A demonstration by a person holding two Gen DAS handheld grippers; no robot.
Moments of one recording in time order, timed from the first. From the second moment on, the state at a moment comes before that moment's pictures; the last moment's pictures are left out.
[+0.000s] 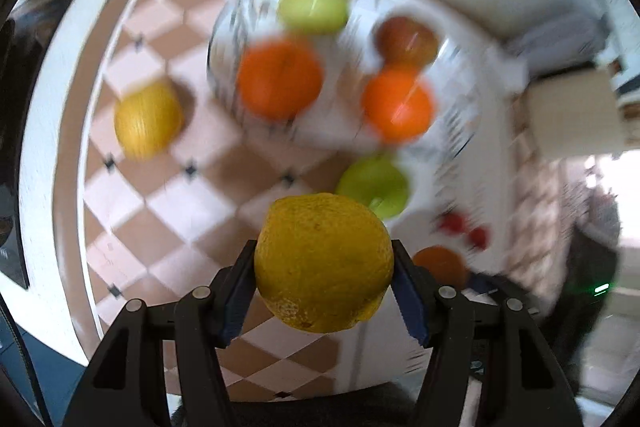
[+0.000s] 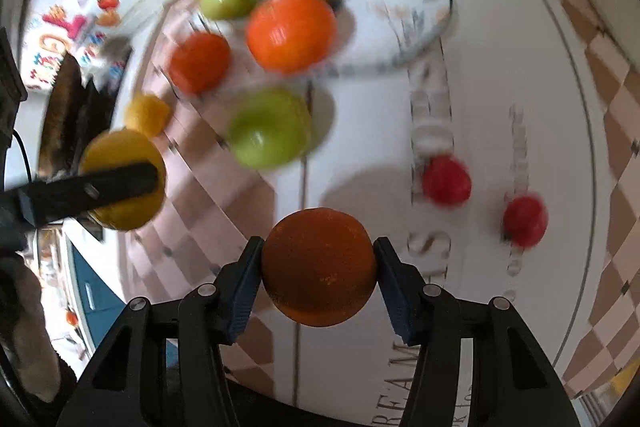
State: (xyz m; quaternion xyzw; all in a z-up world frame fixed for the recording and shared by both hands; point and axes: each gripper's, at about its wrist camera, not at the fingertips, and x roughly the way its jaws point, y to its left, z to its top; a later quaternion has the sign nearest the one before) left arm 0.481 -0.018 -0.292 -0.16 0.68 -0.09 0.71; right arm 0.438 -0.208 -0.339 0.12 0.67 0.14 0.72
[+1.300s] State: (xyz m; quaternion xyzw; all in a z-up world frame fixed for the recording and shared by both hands) left arm 0.646 0.036 -0.348 -0.11 0.75 -0.02 0.65; right arm 0.607 -0.231 -0.353 0.12 0.68 0.04 0.73
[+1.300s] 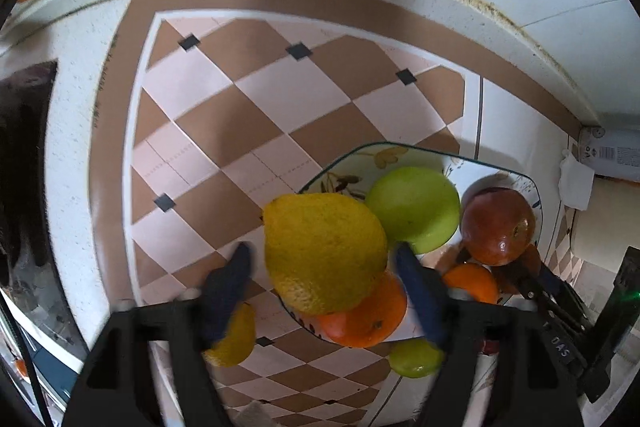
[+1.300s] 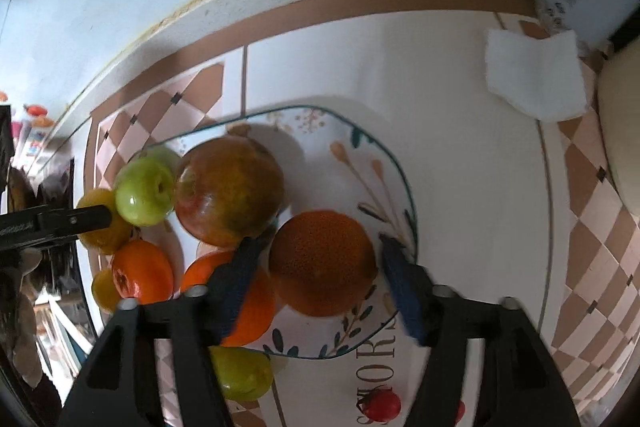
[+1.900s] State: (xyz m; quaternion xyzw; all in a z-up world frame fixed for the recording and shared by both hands) left arm 0.584 0.031 -0.280 -0.04 0.69 0.00 0.73; right arm 0.561 -0.222 -0.296 0.06 0.66 0.01 0.75
